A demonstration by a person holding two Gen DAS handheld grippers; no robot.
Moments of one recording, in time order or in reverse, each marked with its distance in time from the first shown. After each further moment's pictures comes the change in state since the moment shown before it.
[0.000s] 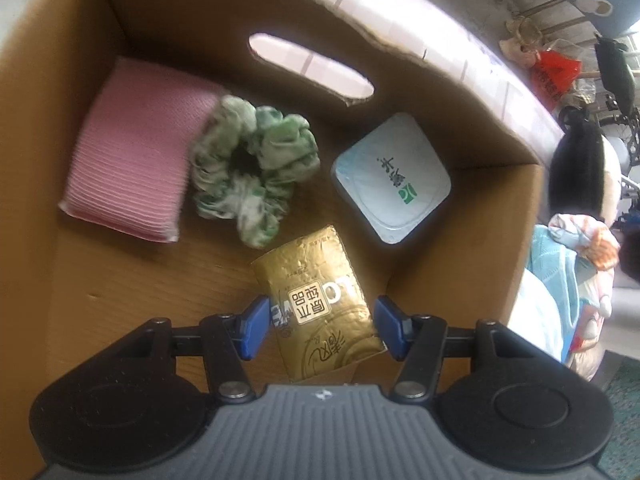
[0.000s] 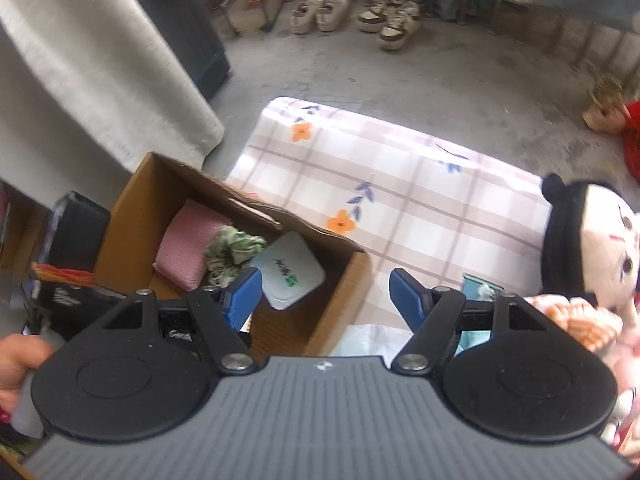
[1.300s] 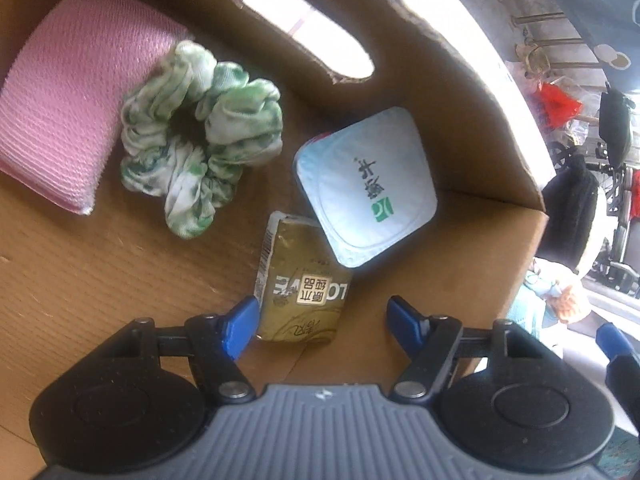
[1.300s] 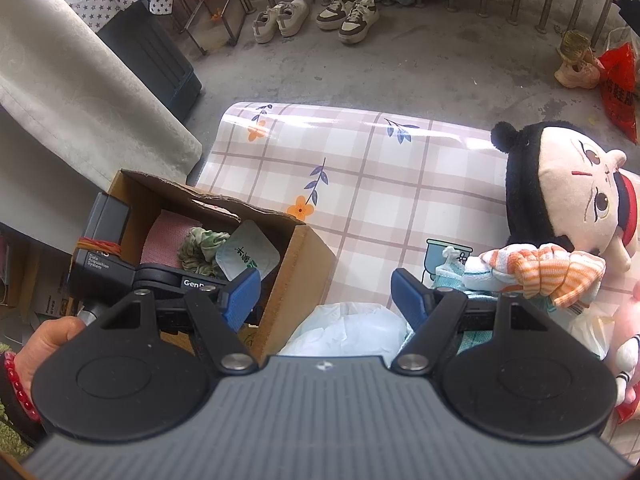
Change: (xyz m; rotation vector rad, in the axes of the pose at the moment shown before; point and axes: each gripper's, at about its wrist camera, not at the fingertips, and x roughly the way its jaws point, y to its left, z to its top) left arm 0.026 0.000 0.018 -0.175 0.067 -0.146; right arm -0.008 -0.046 -0.026 0.132 -0.017 0.004
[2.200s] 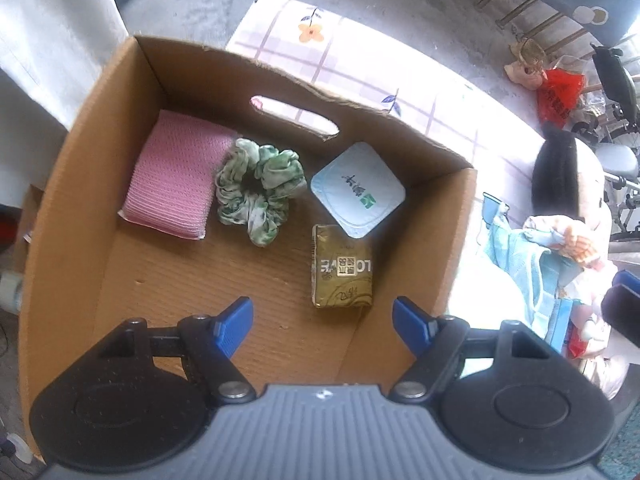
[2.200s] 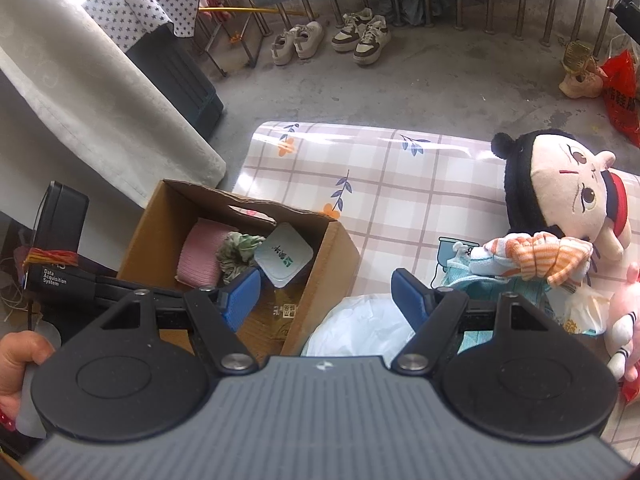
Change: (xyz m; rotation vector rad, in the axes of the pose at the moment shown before) left arm -0.080 -0.050 -0.063 0.221 -0.222 0.260; right arm -0.055 0.011 -0.023 0.018 -0.069 0.057
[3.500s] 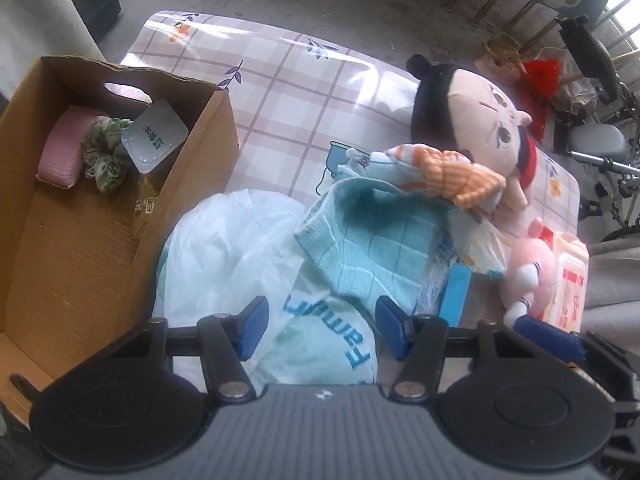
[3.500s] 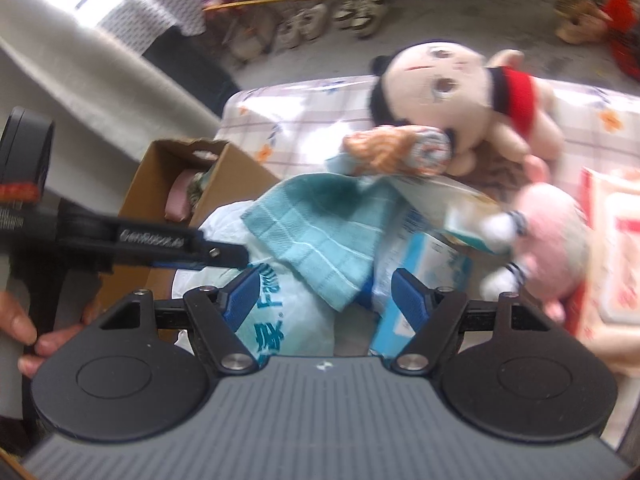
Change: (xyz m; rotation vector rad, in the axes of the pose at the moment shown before) left arm 0.017 -0.205 -0.075 -0.005 -0.081 0.070; right arm -0.046 -0.210 -0.089 0.036 0.059 0.203
